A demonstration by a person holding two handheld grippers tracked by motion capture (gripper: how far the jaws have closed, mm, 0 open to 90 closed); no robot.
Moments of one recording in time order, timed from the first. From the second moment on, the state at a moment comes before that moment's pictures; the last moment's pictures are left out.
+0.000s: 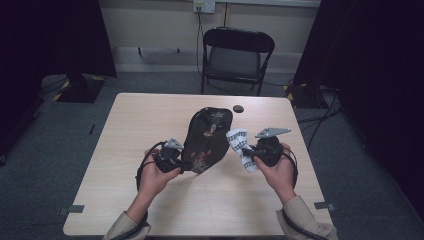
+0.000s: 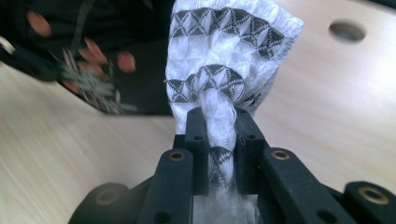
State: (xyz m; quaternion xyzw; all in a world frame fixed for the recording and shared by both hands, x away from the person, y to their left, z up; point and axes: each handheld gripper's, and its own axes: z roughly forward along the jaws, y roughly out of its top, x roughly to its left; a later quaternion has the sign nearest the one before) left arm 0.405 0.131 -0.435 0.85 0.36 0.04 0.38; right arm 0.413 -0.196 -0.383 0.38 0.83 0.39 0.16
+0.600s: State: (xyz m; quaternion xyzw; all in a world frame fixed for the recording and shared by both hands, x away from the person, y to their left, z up) left arm 0.406 0.131 -0.434 0.85 0.35 0.04 0.38; right arm 0.425 -0.167 -0.325 0.34 0.83 0.40 0.20
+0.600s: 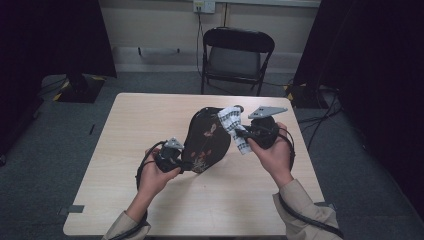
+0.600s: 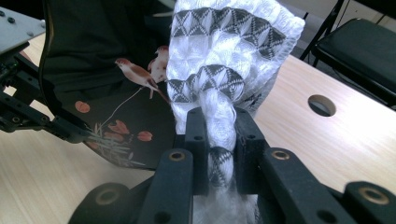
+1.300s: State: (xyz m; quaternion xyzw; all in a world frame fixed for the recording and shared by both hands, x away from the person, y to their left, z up) left arm 0.406 0.130 -0.434 0.85 0.35 0.04 0.38; right arm 0.425 -0.168 -0.366 0.35 0.84 0.39 0.17
